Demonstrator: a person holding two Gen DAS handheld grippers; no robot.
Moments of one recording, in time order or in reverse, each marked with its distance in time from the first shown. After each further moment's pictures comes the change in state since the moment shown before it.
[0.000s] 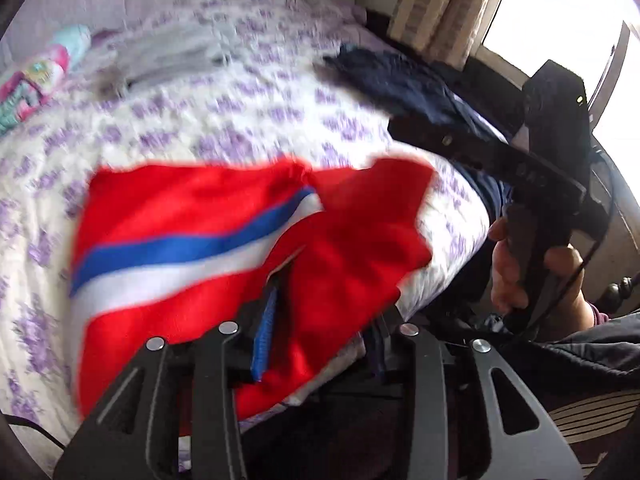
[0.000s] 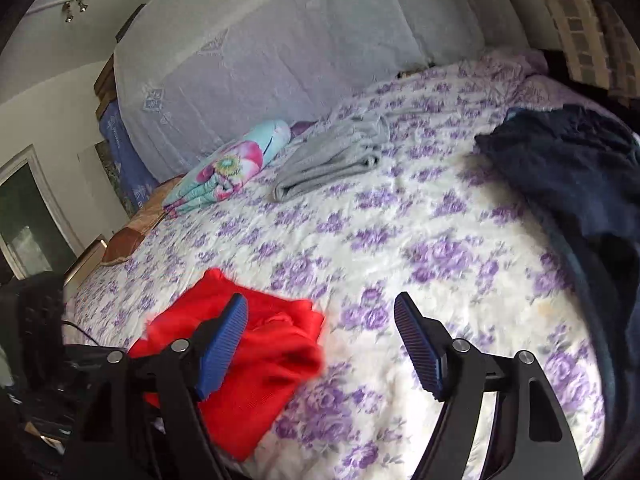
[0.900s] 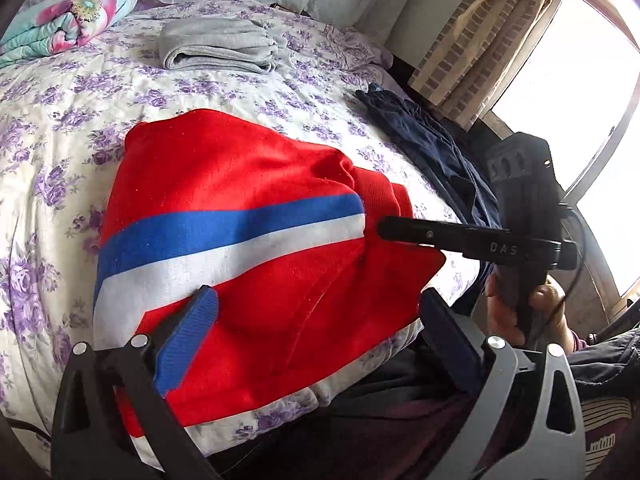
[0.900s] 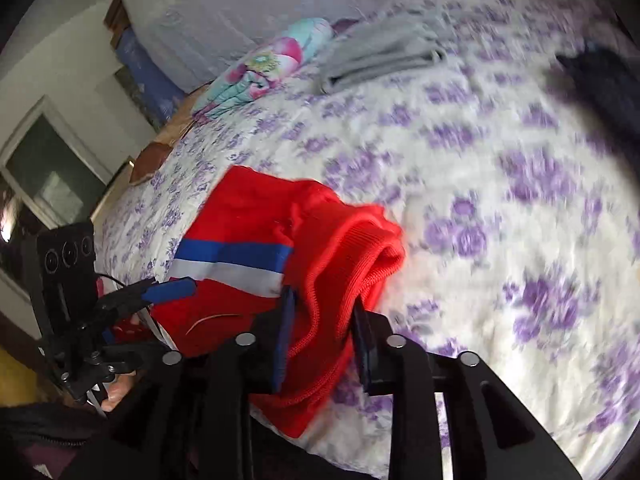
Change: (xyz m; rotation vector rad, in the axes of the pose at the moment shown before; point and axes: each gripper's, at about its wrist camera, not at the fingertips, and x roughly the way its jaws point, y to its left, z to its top) left arm -0.026 0.061 -0.028 -0.165 -0.181 -0.108; right arm 0.056 0.021 -0.013 0.008 0.340 0.134
